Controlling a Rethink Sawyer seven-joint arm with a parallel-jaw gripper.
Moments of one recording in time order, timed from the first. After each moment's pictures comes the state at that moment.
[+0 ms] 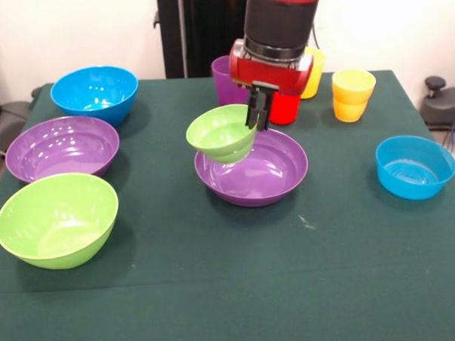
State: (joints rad) arm -0.09 -0.60 -0.11 1.64 -0.06 0.50 1.96
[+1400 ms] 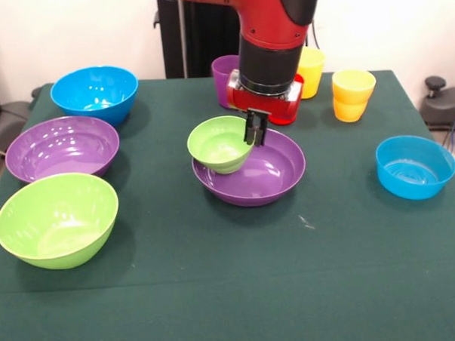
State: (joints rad) arm -0.14 -0.51 -0.06 1.65 -0.06 0.50 1.96
